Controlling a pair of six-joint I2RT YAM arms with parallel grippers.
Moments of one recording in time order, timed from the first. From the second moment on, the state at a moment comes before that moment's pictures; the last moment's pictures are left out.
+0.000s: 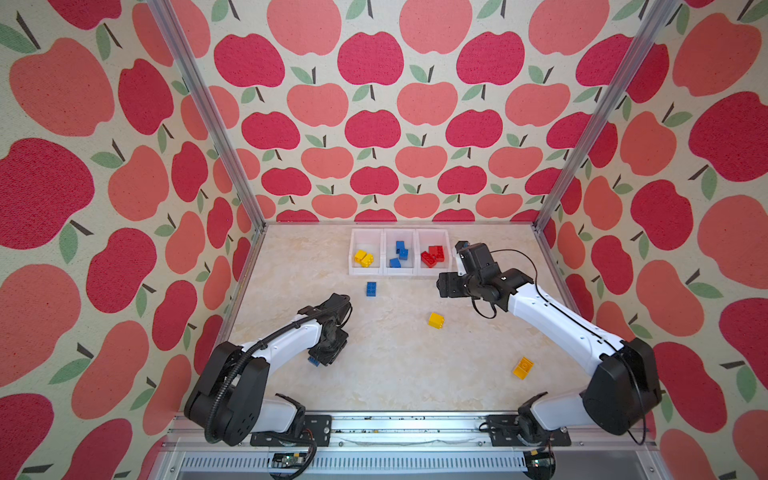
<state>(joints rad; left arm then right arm) -0.46 1.38 0.70 -0.78 -0.03 -1.39 0.59 1.41 1.14 -0.61 0.06 0.35</state>
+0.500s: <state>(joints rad) -0.68 1.59 1.12 -0.86 -0.19 -1.12 0.56 1.27 0.99 -0.62 0.06 0.41</state>
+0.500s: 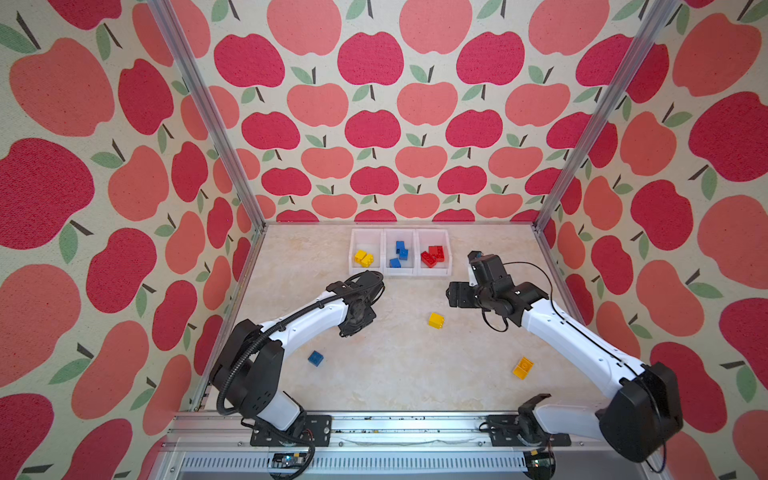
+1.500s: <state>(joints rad) -0.74 2.27 2.15 -0.83 -0.14 -0.61 0.54 1.10 0.89 -0.65 0.06 0.49</state>
